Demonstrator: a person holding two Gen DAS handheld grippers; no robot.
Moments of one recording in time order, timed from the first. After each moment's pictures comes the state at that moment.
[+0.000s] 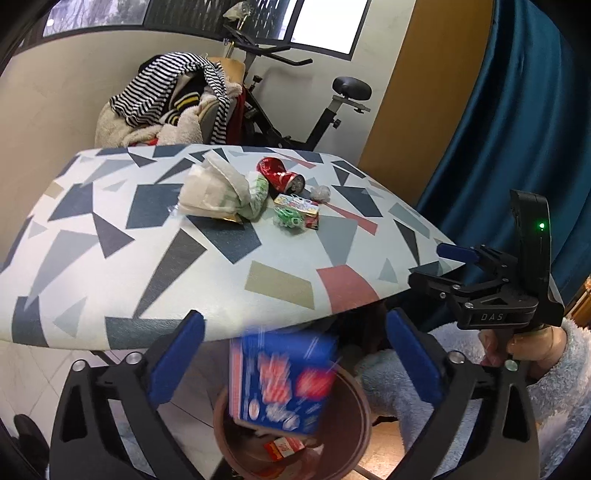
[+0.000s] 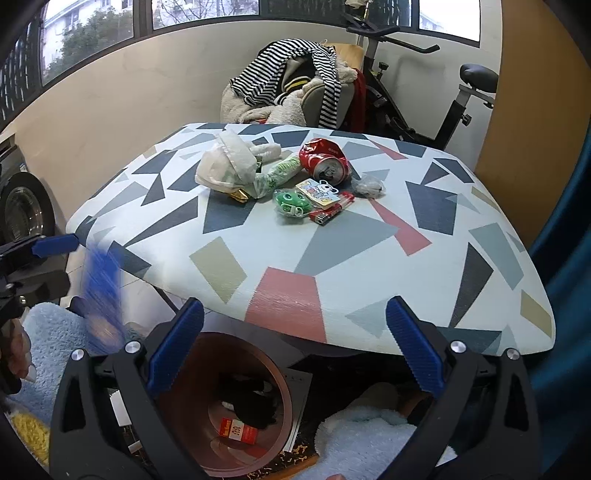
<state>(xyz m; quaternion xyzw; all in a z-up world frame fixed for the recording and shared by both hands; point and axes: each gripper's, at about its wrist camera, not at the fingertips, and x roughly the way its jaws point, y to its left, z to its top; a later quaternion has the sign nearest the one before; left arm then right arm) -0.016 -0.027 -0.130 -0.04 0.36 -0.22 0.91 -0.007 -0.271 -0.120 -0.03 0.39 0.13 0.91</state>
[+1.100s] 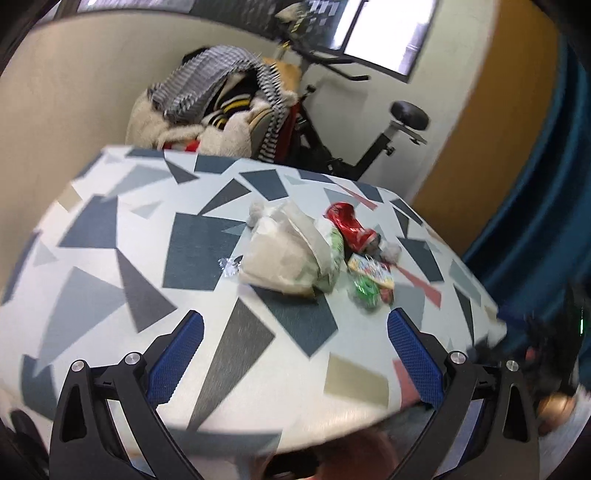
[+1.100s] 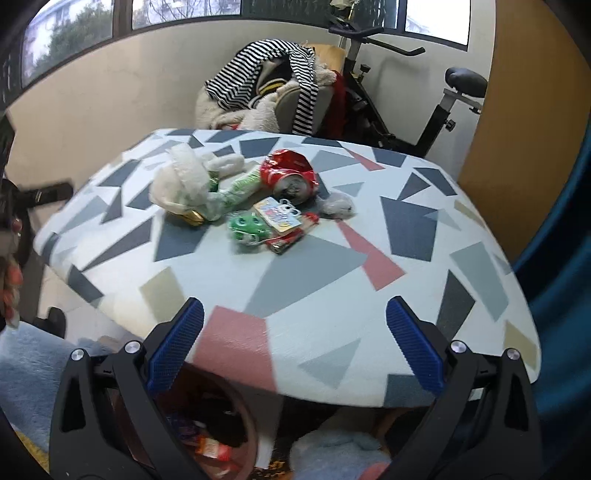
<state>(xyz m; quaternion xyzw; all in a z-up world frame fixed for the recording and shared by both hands) 0.132 0.025 -0.126 -0.11 0.37 -0.16 0.91 0.051 -0.282 -0.124 -0.06 0.39 0.08 0.92</state>
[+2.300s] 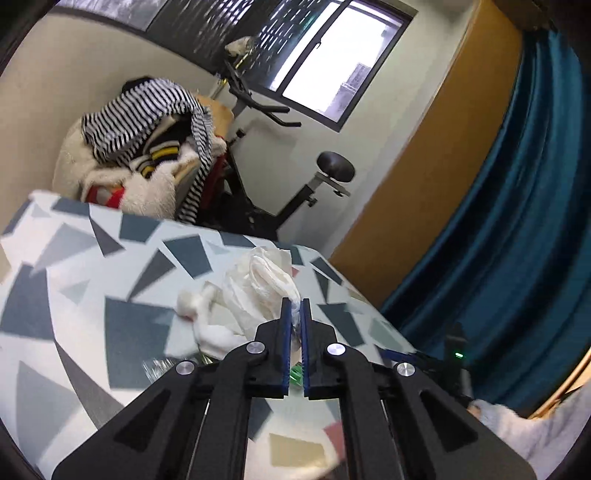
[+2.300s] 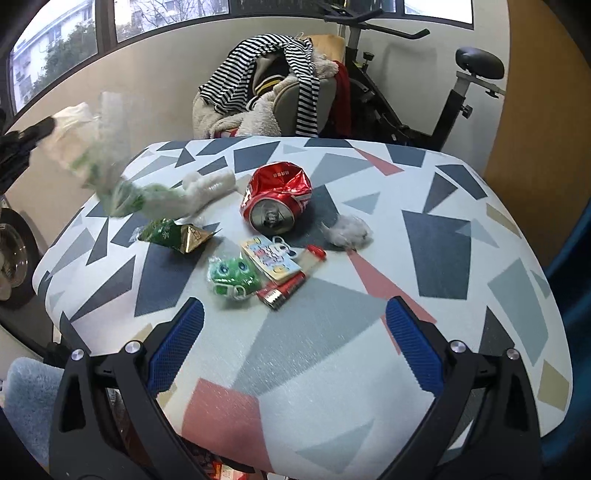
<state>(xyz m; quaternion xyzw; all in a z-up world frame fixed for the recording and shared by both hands) 0.166 0.050 -0.058 -0.18 0.28 -0.32 0.89 0.135 -0.289 -0.136 0.00 0.40 0.12 0.91</state>
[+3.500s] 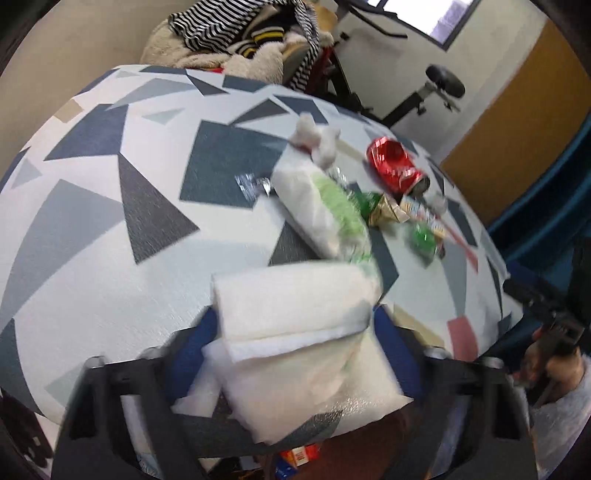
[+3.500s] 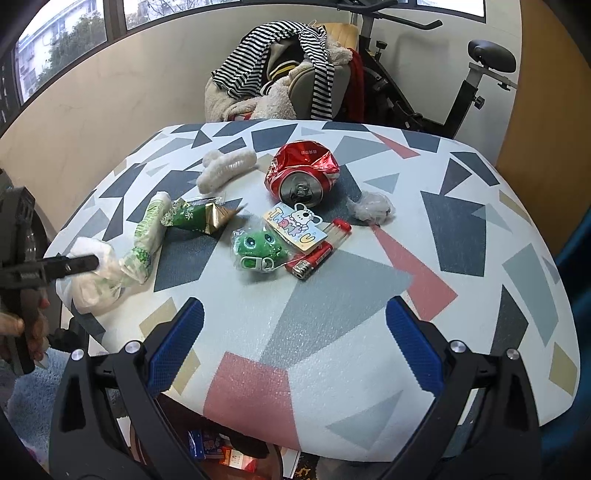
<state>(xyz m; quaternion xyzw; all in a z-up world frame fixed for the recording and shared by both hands) 0.143 0.052 -0.209 -0.12 0.47 -0.16 0.86 0.116 -0.273 -0.146 0.00 0.42 0.13 0.90</state>
